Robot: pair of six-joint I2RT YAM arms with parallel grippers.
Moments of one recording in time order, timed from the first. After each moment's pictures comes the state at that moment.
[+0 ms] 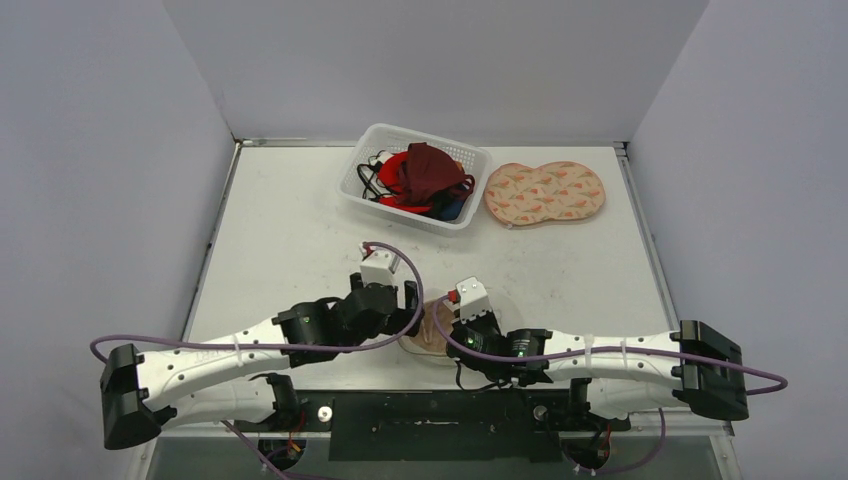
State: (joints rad) left arm -1.17 0.96 0.78 -0.44 -0.51 -0.80; right arm 1.33 1.17 0.62 -0.41 0.78 0.60
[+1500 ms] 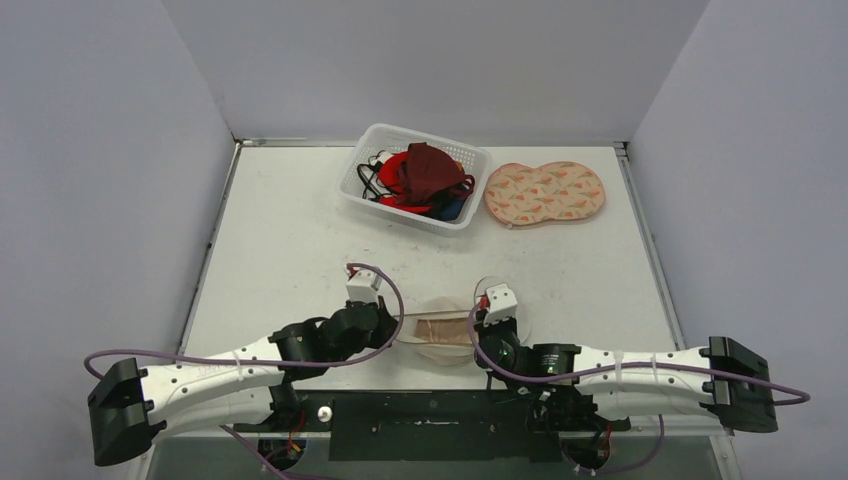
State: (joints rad) left arm -1.12 0.89 0.47 -0.24 -0.42 -0.83; right arm 1.34 0.96 0.39 -0.16 0.91 0.55
